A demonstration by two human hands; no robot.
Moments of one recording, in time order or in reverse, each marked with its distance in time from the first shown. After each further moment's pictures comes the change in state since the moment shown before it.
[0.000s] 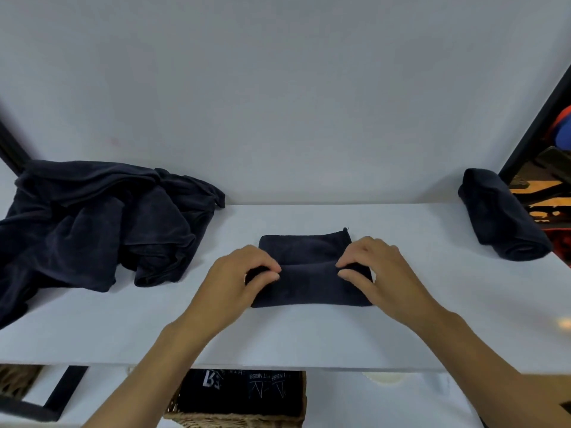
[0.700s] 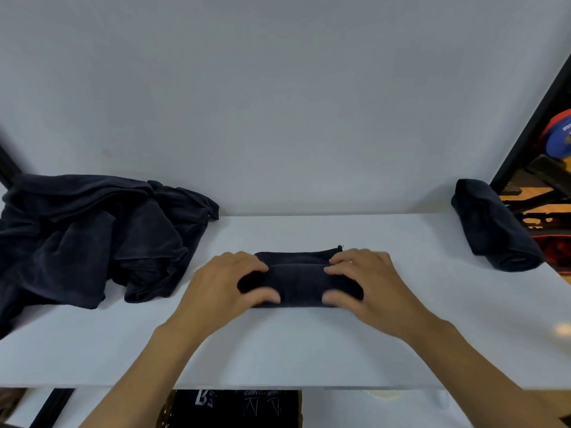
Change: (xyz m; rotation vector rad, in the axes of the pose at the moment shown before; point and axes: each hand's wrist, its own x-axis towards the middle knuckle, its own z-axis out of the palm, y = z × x) left_hand 0.017 -0.012 -0.002 0.295 0.025 0.071; right_hand 0.005 0.000 -0.001 -0.141 -0.065 -0.063
